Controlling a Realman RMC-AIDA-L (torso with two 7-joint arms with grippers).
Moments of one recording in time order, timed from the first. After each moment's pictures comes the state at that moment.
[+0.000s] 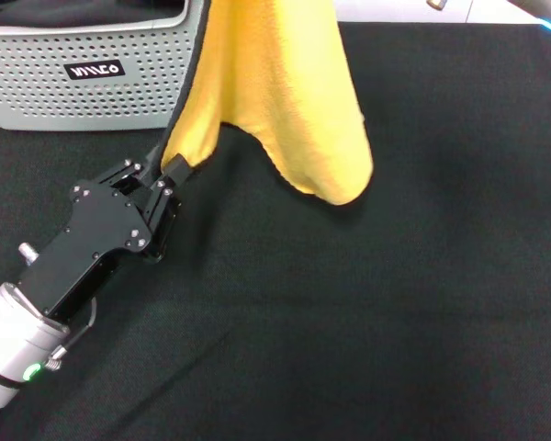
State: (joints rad) left arm -0.26 -2.11 1.59 0.09 0.42 1.71 -0.51; right arm 0.47 2.03 -1.67 -1.27 2.37 0.87 -2.55
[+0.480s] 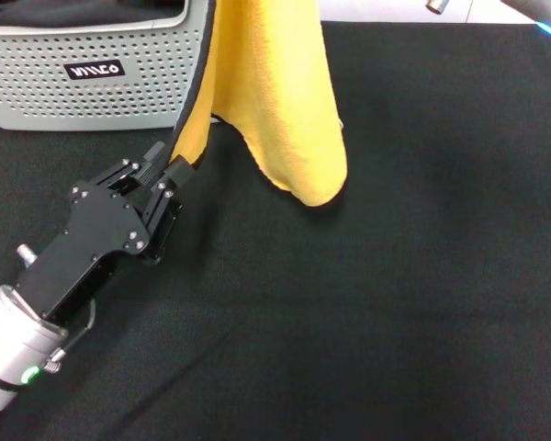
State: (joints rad) left arm -0.25 -2.11 1.59 0.09 0.42 1.73 -0.51; right arm 0.46 2.03 -1.68 -1.28 2.37 0.87 -2.55
